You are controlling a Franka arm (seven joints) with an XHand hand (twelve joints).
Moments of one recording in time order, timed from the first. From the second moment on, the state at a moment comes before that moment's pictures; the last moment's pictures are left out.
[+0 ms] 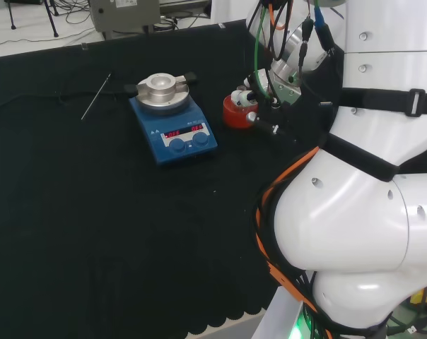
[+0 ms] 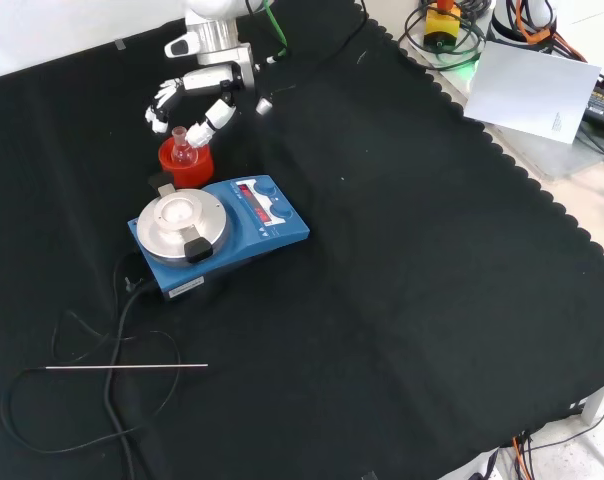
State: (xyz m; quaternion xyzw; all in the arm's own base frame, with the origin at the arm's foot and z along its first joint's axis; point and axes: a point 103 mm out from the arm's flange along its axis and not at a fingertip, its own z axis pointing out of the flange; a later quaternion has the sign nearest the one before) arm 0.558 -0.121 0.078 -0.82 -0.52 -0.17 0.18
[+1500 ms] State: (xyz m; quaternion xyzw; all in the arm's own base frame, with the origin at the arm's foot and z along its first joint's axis) arm 0.562 -0.115 0.074 -0.82 -0.52 -0.18 0.17
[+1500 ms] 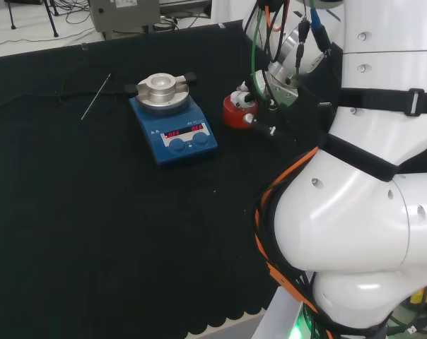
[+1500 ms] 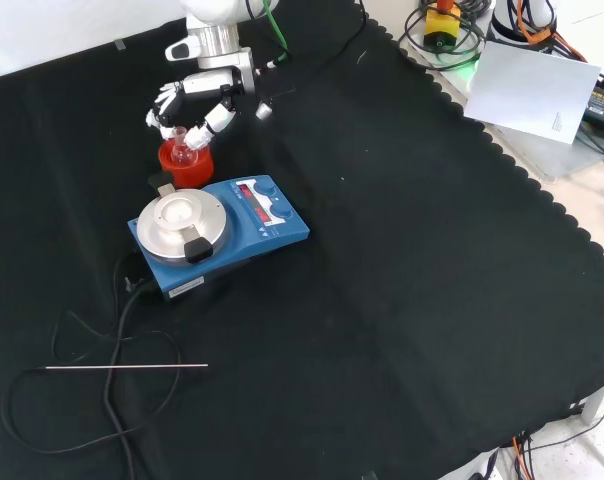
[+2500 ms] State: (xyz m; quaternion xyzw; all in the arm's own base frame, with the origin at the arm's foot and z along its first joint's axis) arm 0.566 -0.115 0.092 -0.83 -0.51 -0.17 0.14
